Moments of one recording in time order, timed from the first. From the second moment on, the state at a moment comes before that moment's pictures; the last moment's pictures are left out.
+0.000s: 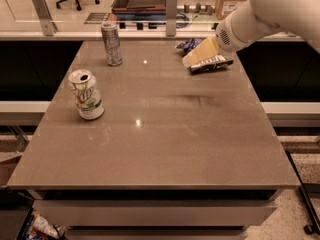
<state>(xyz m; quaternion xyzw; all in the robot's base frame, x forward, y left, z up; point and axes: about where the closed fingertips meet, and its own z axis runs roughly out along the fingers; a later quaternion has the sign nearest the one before) 0.685 -0.153 0.922 -0.28 0.88 0.04 0.38</state>
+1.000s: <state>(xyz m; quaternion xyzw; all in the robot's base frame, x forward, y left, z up) 0.815 -0.090 0.802 -0.36 0.88 0.00 0.31</state>
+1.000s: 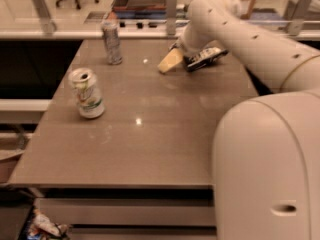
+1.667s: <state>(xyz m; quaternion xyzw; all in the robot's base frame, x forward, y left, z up) 0.815 -0.090 0.819 -0.36 0.88 0.00 0.31</state>
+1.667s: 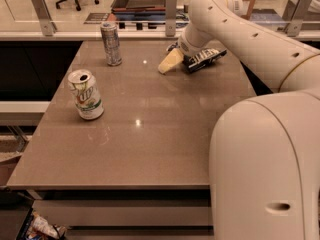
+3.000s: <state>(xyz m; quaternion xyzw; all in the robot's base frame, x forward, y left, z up) 0.815 -0.089 0.834 -0.36 0.88 0.00 0.31</state>
